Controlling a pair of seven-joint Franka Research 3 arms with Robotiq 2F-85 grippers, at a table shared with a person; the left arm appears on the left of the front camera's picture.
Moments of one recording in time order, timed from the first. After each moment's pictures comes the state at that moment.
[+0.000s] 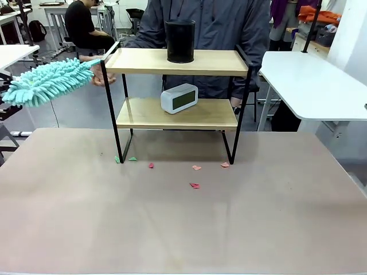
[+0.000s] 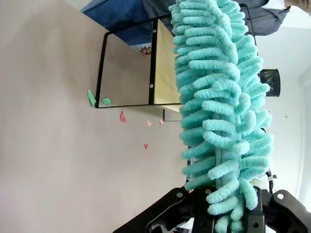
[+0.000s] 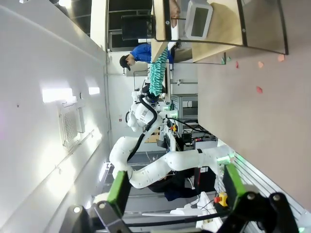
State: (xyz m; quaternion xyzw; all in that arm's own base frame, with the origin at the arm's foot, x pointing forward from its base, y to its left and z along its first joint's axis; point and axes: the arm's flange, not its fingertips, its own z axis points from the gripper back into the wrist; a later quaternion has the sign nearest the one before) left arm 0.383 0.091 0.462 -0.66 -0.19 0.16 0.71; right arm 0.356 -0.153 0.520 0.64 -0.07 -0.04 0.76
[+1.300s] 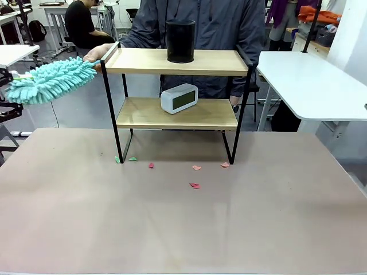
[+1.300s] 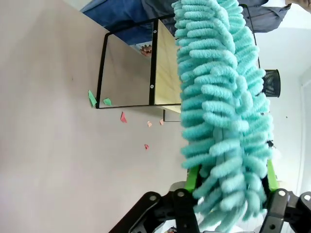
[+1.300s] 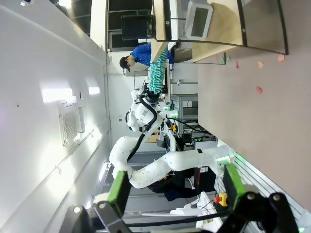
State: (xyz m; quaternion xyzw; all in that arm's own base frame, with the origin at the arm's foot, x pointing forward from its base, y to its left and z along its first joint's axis) left arm 0.383 0.092 0.463 -0.65 -0.19 0.16 0.71; right arm 0.356 -0.153 0.520 0.64 -0.07 -0.04 0.76
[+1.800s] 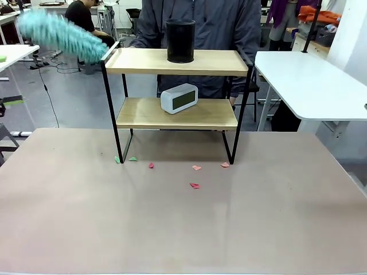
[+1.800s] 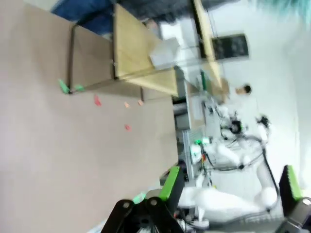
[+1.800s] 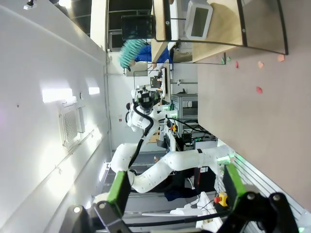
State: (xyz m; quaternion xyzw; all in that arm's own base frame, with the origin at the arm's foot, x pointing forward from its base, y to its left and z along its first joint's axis) left arm 0.332 0.089 0.505 -0.69 -0.18 0.07 0.70; right arm 0.356 -0.153 0.520 0.64 -0.07 -0.04 0.76
